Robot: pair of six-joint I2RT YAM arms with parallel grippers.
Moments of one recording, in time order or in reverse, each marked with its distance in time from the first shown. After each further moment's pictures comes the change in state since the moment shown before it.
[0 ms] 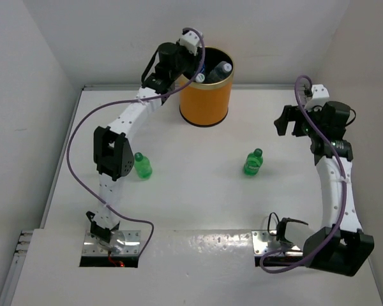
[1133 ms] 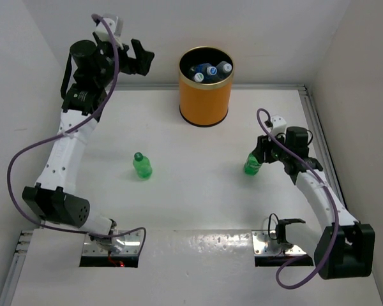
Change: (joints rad) left arm 0.259 -0.681 -0.399 -0.209 0.132 -0.234; right arm 0.253 -0.066 -0.383 0.096 0.022 -0.053
